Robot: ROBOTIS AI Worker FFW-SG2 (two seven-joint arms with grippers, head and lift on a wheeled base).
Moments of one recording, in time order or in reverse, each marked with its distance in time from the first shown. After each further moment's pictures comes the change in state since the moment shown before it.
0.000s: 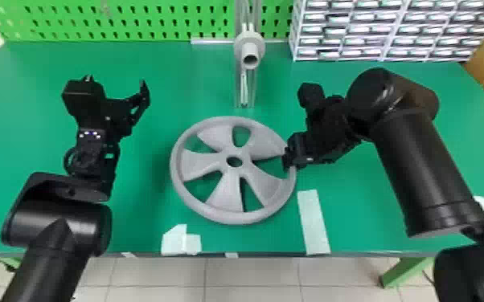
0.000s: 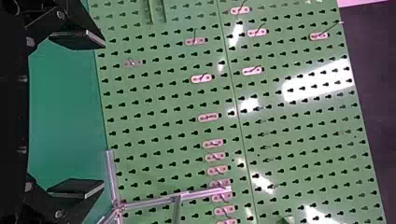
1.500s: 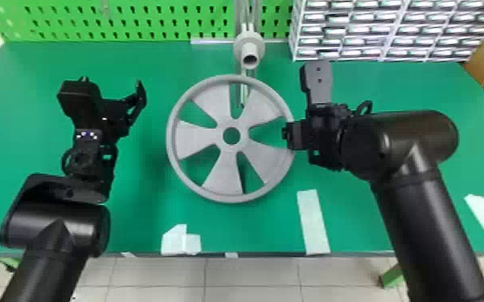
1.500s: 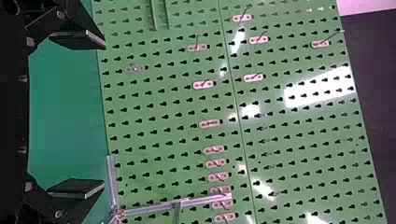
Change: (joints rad) left arm 0.007 -0.001 0.009 -0.008 0.013 0.006 0.018; right arm 0.320 -0.026 0.103 -0.567 0.220 -0.287 0.004
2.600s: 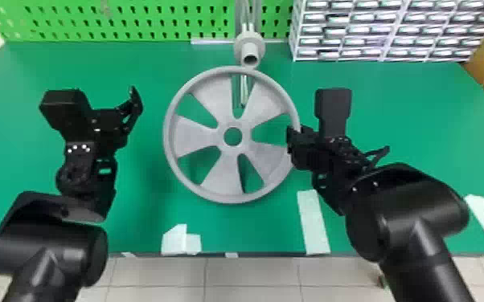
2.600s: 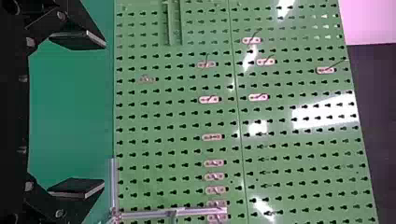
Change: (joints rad) left arm 0.150 -0.001 -0.011 -0.240 0.085 0.112 0.107; right arm 0.275 -0.048 0.031 -0.144 0.158 -0.453 0.106
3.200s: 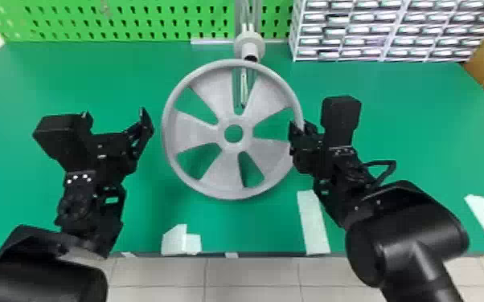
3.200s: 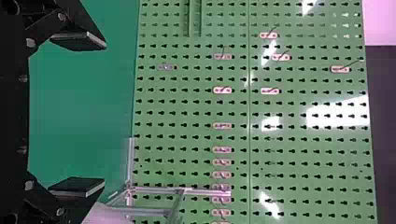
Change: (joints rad) left arm 0.175 0.001 -0.032 -0.211 0.057 0.077 0.040; right arm 0.074 -0.016 0.012 -0.004 0.055 -0.220 0.015
